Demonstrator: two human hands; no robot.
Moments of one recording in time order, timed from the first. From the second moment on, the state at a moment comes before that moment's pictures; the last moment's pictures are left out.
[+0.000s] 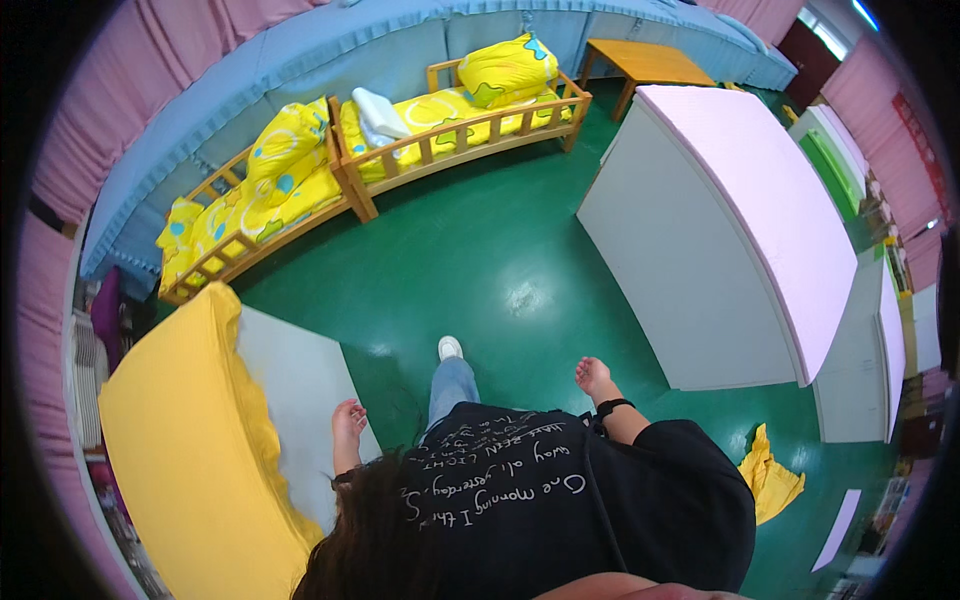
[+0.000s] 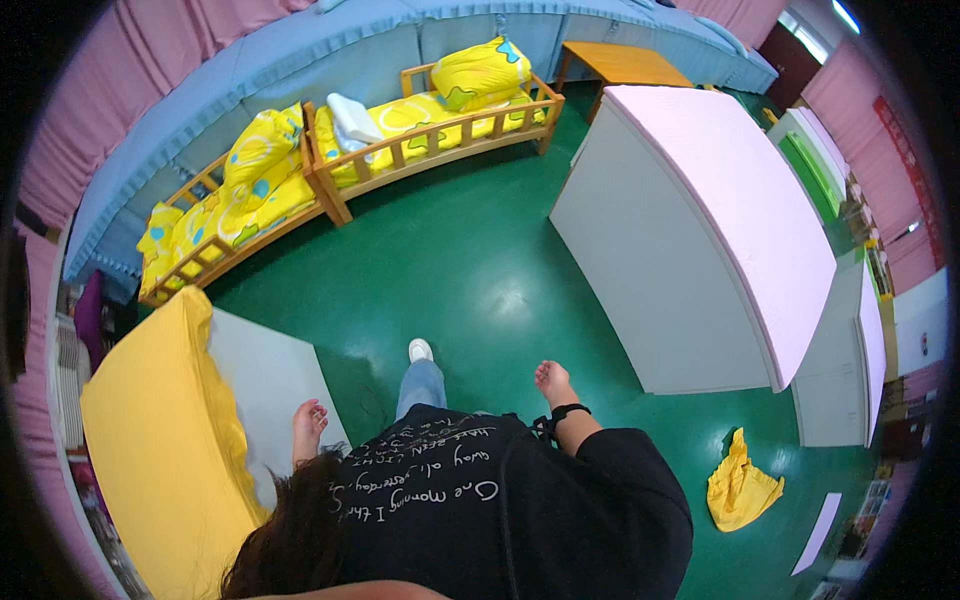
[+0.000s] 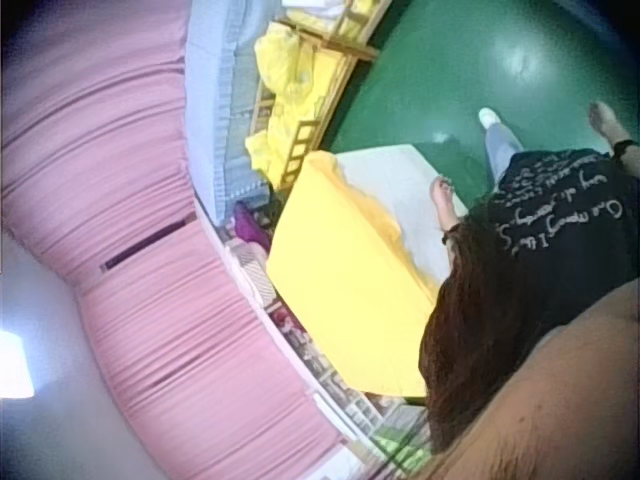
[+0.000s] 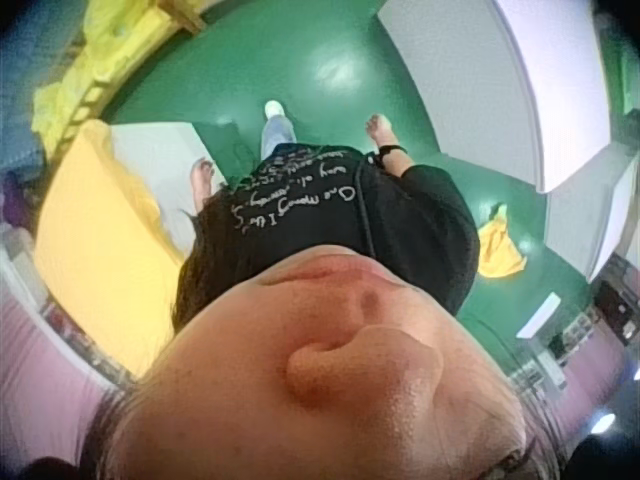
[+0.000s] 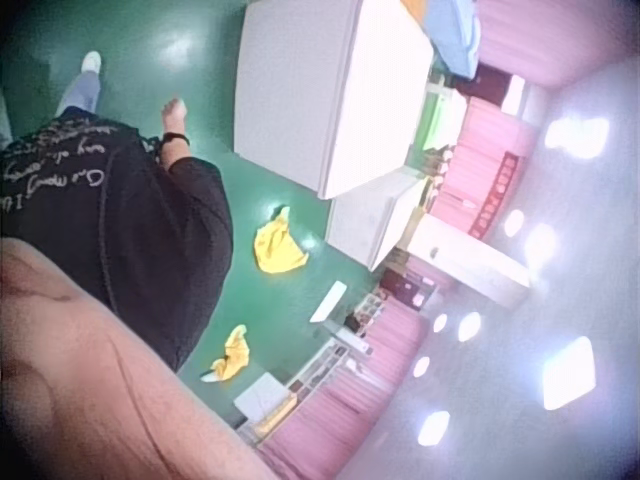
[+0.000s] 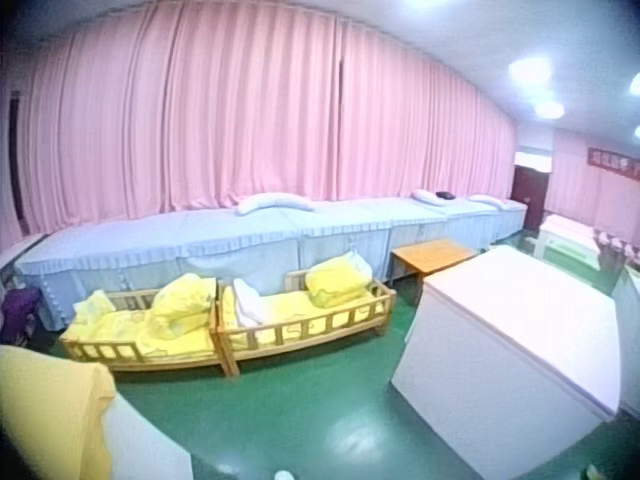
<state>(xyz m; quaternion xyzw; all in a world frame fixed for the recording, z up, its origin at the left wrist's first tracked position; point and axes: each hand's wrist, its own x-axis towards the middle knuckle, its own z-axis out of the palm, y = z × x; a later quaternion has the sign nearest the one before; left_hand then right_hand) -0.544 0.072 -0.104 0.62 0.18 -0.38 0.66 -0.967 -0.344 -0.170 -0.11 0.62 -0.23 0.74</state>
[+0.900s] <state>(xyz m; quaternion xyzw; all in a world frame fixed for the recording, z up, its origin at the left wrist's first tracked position) -0.540 -0.526 -0.133 0.63 -0.22 -0.67 0.31 -1.114 -0.167 -0.101 0.28 0.65 -0.61 0.35</state>
